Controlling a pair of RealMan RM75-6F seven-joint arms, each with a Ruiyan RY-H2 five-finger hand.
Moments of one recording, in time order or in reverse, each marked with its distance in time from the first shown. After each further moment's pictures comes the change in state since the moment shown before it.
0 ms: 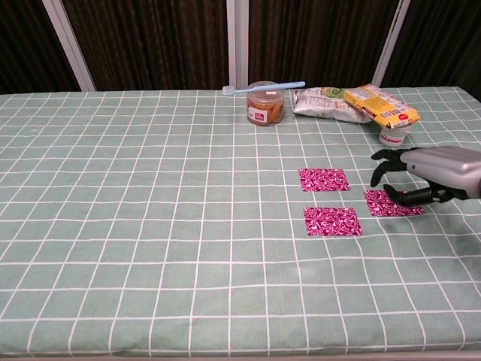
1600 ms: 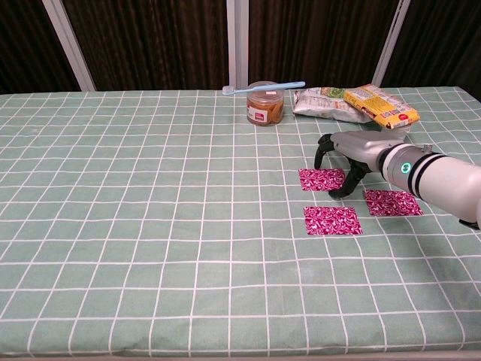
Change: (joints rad) left arm 0.021 0.000 0.008 0.008 -0.010 0.005 -0.015; right arm 0.194 -0.335 0.168 0.374 0.231 -0.152 -0.114
